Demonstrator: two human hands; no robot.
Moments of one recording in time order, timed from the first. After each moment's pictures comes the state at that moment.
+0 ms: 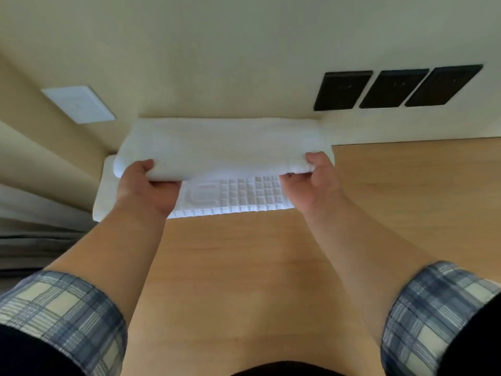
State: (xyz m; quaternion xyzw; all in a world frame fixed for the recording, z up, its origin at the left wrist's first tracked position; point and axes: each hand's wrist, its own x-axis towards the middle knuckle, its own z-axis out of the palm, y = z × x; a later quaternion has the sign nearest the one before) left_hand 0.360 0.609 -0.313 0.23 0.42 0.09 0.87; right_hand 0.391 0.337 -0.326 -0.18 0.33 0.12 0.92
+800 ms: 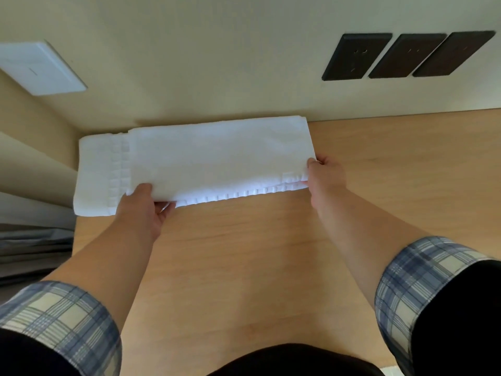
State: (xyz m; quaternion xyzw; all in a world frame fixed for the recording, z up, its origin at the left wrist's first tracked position) left_hand 0.332 0.655 -0.409 0.46 0.51 0.00 0.73; right_hand 0.385 0.329 -0.408 -0.72 0.38 0.02 0.58
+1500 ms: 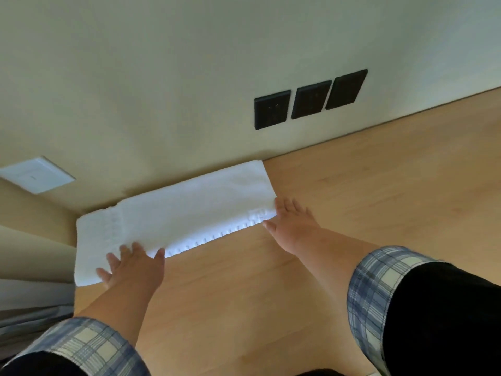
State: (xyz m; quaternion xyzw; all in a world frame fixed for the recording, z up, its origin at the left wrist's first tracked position) left_hand 0.304 0.628 -0.386 0.94 0.24 -0.25 -0.04; right_hand 0.324 0.287 -0.391 -0.96 0.05 0.25 0.11
